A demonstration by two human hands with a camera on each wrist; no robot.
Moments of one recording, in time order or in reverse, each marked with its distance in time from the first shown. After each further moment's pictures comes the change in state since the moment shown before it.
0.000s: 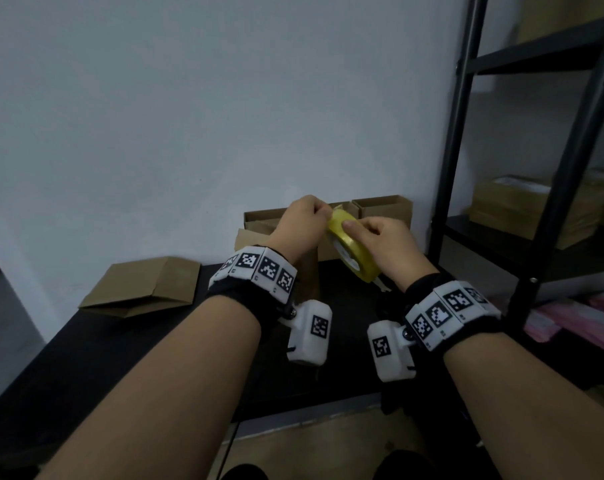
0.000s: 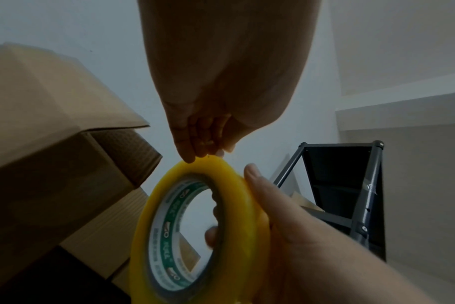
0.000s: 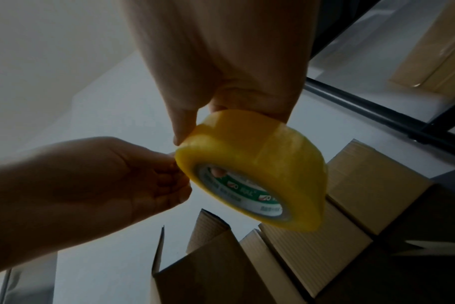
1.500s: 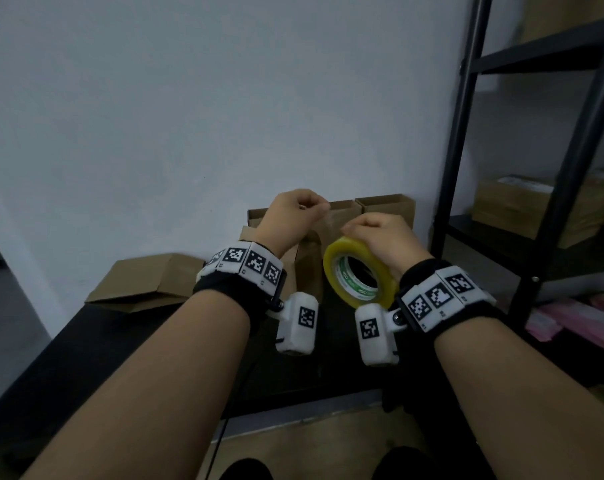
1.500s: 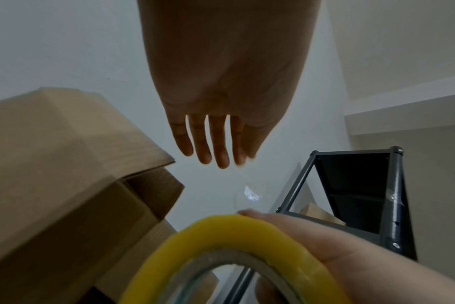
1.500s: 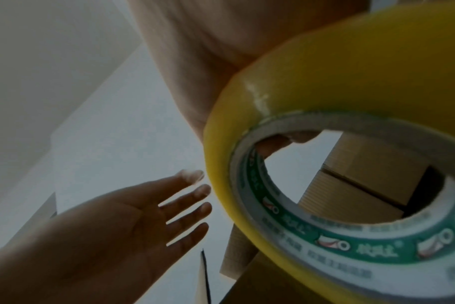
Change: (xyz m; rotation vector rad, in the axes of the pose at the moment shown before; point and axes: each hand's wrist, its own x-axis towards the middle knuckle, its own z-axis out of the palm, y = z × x) left_hand -0.011 -0.002 -0.025 -0.176 0.000 -0.018; right_hand -0.001 -0.014 0.001 0.187 -0.039 0.153
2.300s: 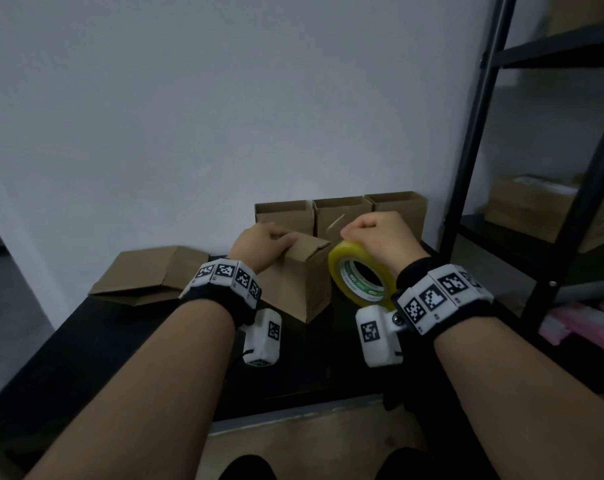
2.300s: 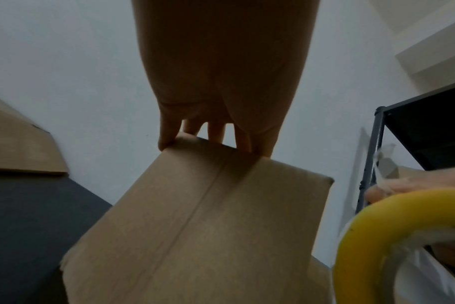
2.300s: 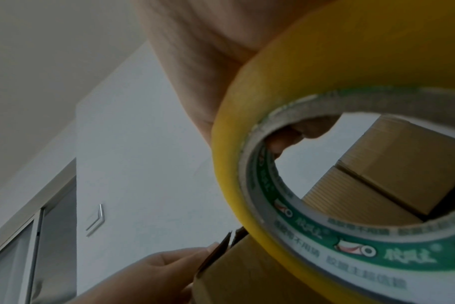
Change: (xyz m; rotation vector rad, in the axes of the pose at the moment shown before) left_hand 0.003 -0.080 -0.042 0.581 -0.095 -0.132; right_hand 0.015 0.003 0.022 -0.141 0.000 0.000
